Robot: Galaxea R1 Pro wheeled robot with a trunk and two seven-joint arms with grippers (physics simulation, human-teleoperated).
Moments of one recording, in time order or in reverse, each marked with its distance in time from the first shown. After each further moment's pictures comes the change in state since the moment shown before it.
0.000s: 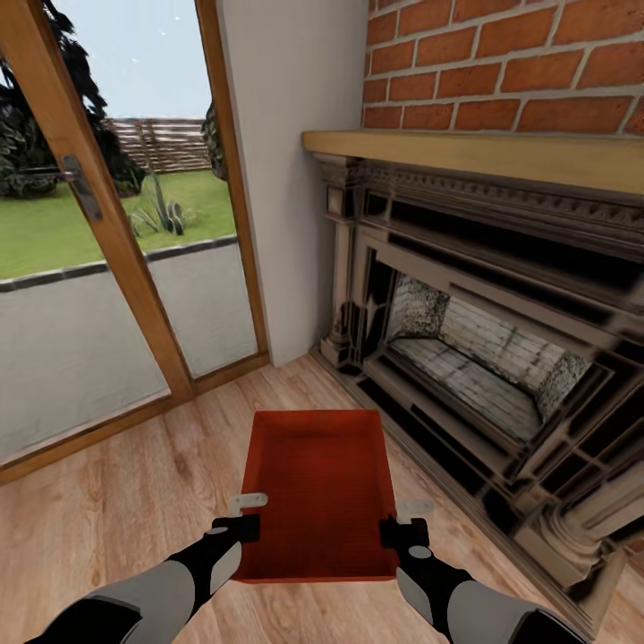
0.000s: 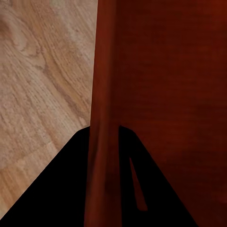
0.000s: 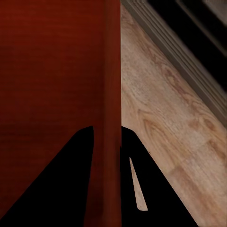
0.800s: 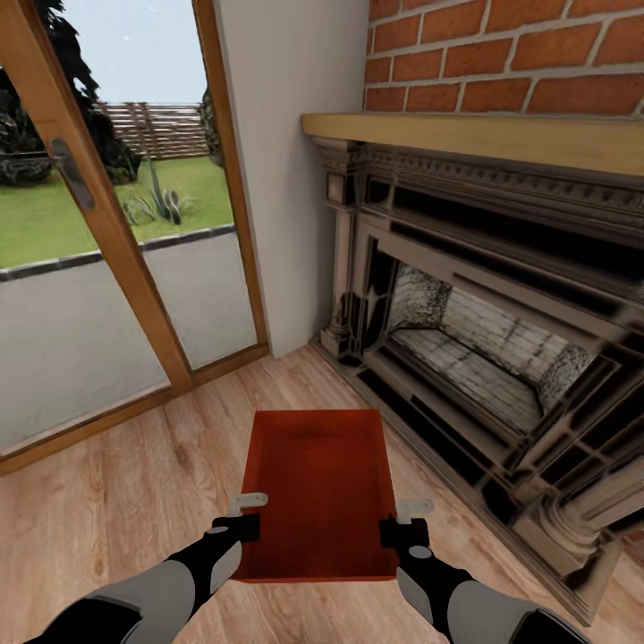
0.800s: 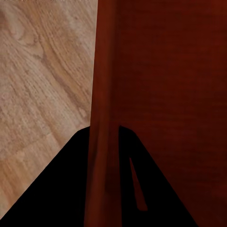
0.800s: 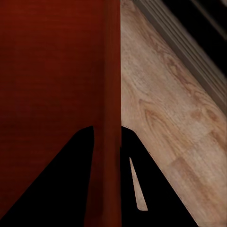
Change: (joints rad) left arm 0.000 0.000 -0.001 -0.004 0.000 0.005 0.001; right arm 0.000 -0.001 -0.005 -0.001 0.003 0.002 0.001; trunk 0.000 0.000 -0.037
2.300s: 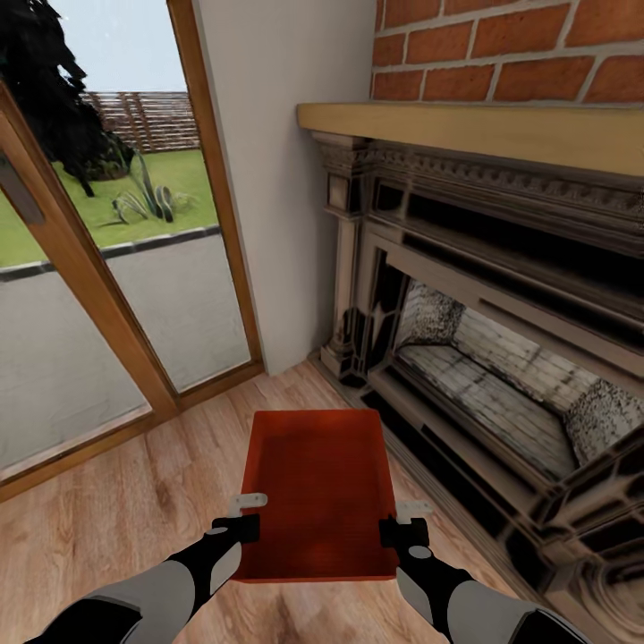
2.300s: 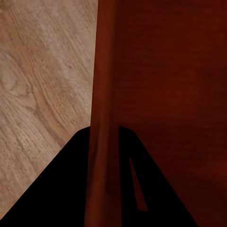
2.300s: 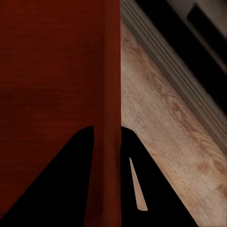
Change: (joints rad) left arm 0.000 0.000 0.004 0.006 -0.003 -0.008 -0.001; right arm 0.000 0.001 0.003 0.000 0.001 -0.002 -0.002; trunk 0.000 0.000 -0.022
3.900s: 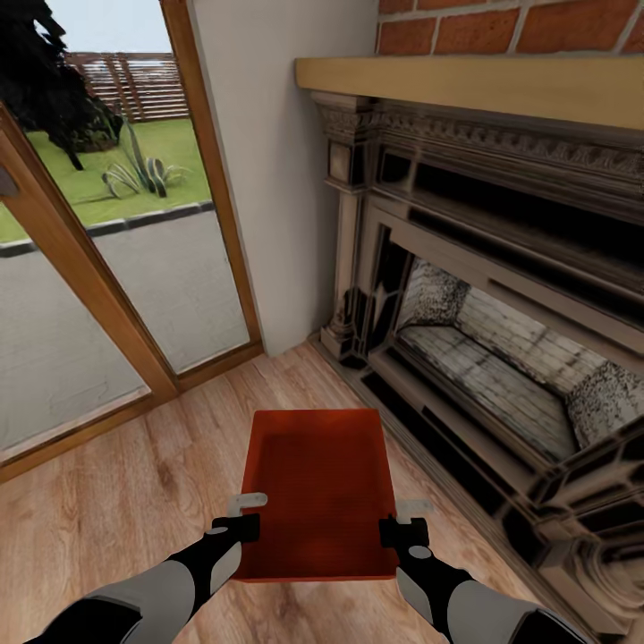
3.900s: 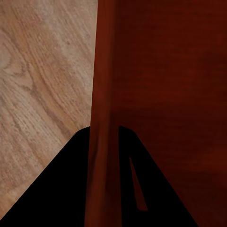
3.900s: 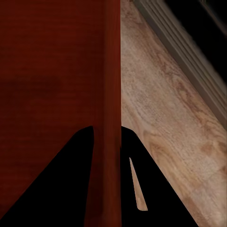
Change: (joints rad) left arm 0.000 0.000 0.001 -0.001 -0.001 -0.001 0.000; right arm 0.000 0.000 0.000 0.000 -0.001 -0.002 0.000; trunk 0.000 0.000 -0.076
